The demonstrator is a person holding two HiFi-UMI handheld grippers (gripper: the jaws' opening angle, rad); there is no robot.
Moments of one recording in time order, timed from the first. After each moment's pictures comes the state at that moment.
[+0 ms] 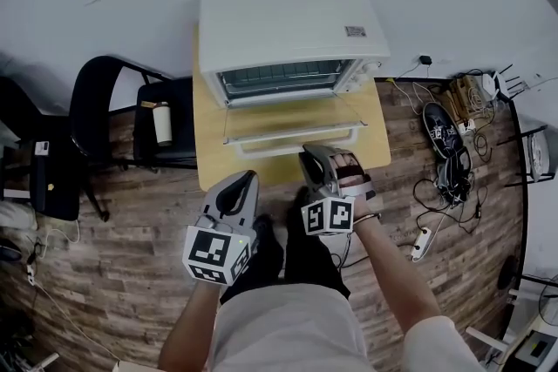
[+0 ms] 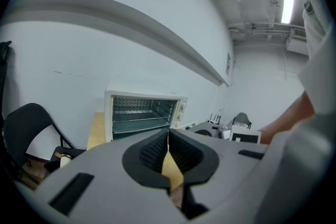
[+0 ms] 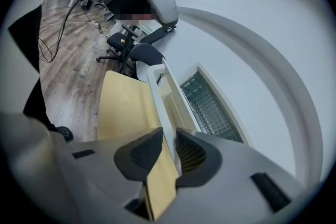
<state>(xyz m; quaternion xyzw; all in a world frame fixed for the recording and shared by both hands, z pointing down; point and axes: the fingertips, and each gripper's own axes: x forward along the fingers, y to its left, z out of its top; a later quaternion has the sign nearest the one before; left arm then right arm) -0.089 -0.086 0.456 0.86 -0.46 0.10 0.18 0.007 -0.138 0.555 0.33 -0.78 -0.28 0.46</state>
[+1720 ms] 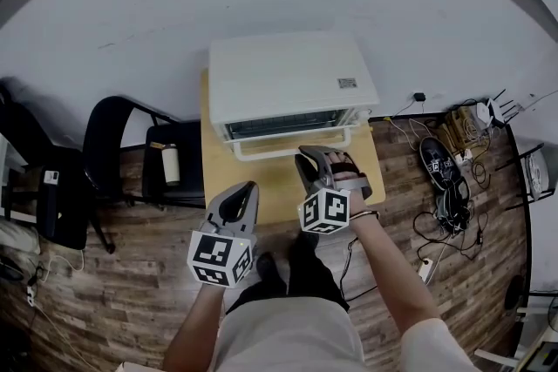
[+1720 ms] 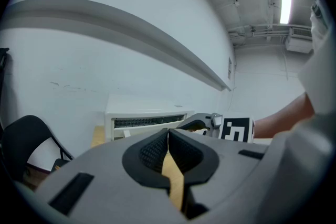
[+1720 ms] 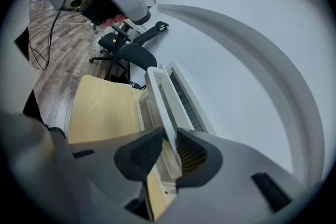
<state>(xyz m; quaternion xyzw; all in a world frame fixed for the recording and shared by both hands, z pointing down) -0.097 -0.138 0.411 0.86 -0.48 0.08 0.16 -0.005 -0.220 0.488 0.34 -0.77 -0.28 0.46</state>
